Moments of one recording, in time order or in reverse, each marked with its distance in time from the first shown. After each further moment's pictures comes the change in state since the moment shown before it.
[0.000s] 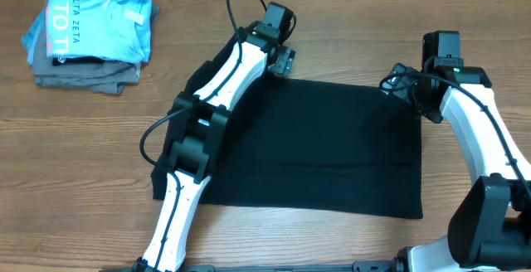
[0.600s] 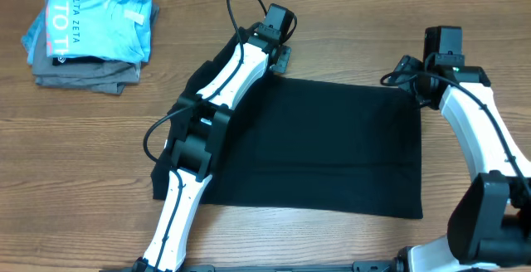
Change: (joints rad) left arm 0.000 0.034 0.019 0.020 -0.016 -0.056; right arm 0.000 0.023 0.004 0.135 0.057 -0.003
